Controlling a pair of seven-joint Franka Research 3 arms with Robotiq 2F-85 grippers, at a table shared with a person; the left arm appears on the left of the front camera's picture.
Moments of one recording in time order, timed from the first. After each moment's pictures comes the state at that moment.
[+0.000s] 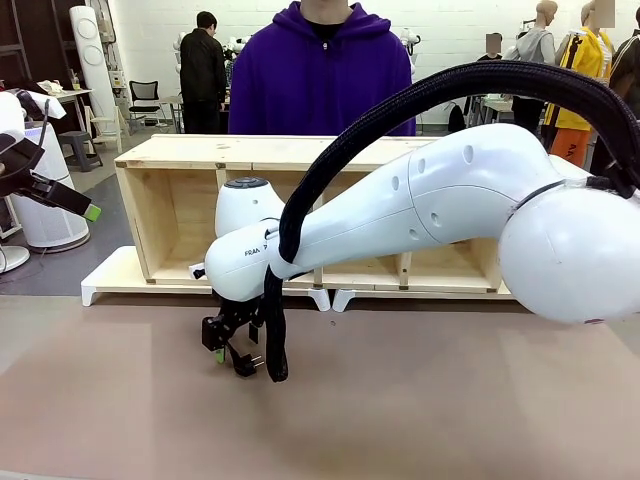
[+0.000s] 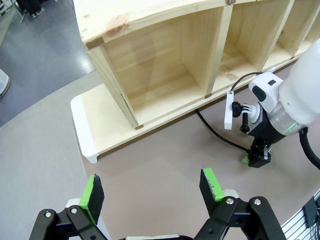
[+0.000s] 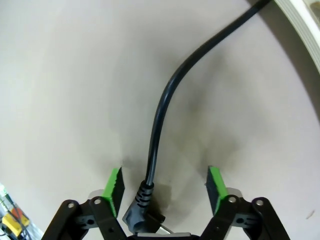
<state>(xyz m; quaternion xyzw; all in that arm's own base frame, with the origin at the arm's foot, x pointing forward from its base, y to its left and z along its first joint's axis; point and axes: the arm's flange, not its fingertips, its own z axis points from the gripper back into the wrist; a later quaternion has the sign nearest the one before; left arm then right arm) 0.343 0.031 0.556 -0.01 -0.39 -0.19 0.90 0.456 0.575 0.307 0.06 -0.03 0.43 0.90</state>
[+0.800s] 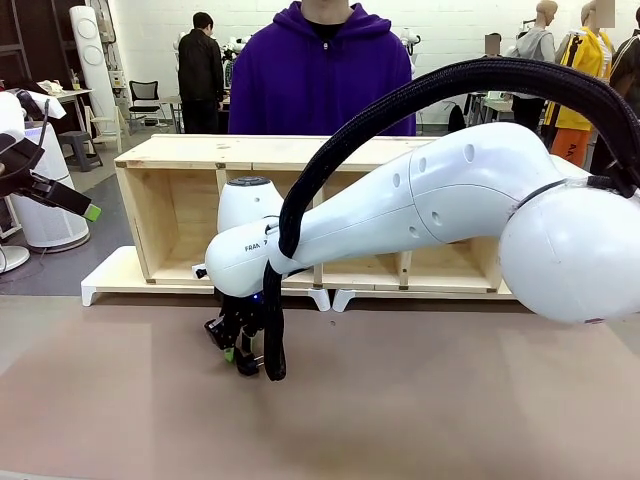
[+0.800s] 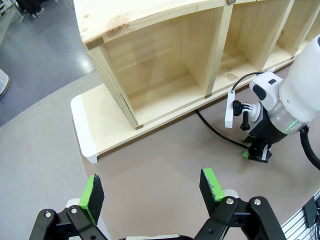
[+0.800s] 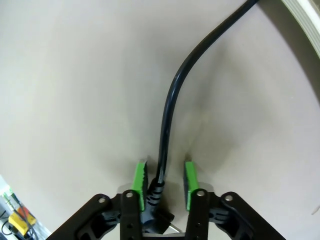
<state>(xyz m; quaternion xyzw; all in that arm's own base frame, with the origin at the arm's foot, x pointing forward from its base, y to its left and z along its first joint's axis) 0.343 0.031 0.556 -0.01 -0.39 -0.19 0.90 0.456 0.573 0.309 0.07 -0.02 0.41 0.91</state>
